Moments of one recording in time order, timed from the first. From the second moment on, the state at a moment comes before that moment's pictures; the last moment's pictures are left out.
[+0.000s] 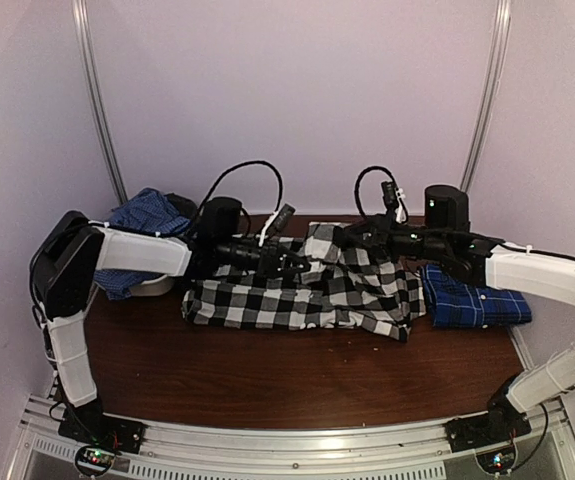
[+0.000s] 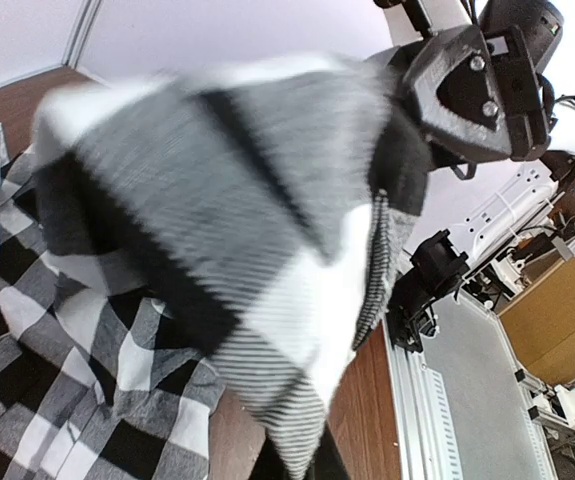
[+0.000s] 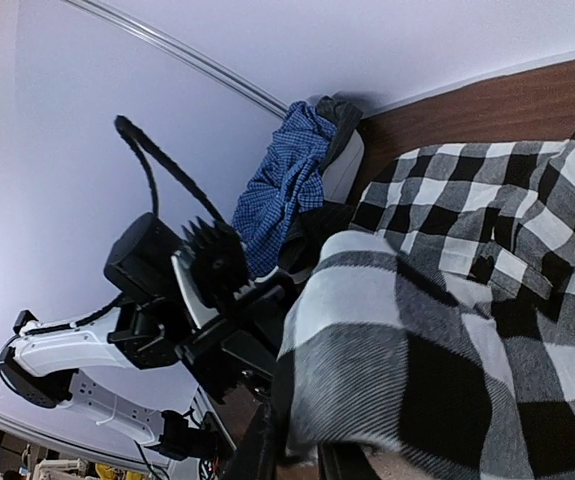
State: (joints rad) left arm -0.69 1.97 1.24 0.47 0.97 -0.36; right arm 0.56 1.34 0.92 0.22 -0.46 0.88
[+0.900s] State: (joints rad) left arm -0.59 2.14 2.09 -0.75 0.89 0.03; right arm 0.54 1.33 0.67 0.03 -0.33 0.73
